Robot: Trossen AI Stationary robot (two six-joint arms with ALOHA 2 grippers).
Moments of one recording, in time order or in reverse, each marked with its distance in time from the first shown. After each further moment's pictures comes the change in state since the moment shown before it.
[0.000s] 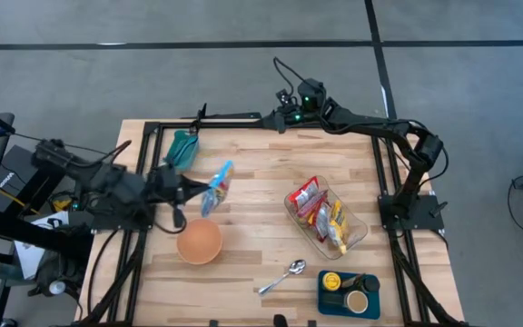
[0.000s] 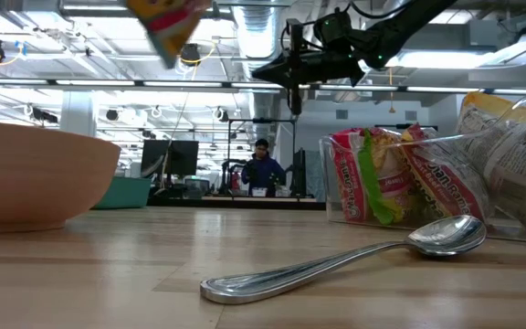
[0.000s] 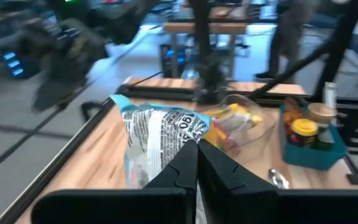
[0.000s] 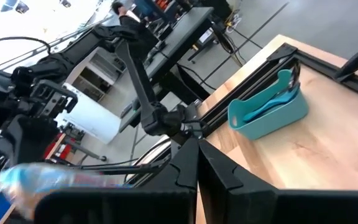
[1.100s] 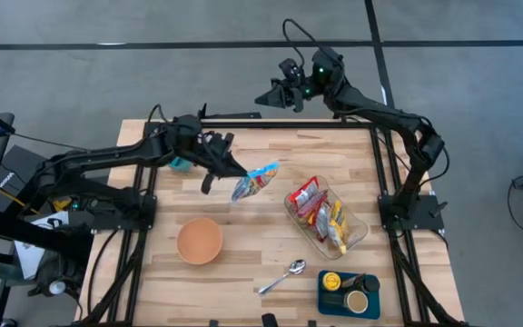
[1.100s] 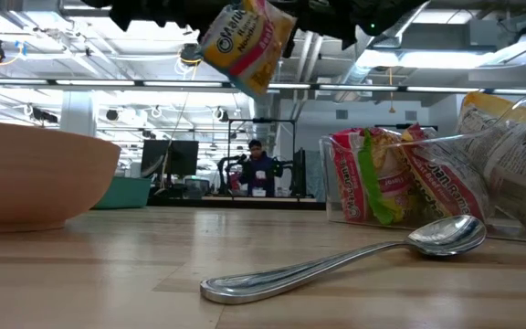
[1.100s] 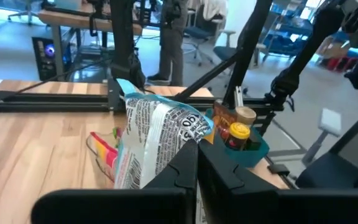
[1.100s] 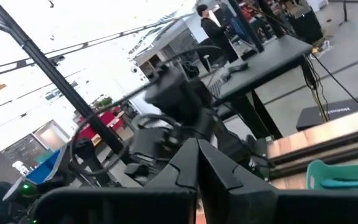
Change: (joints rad) left arm 0.772 0.372 0.000 0.411 1.298 0.123; right arm -0.056 -0.002 0.308 0.000 -0.303 0.026
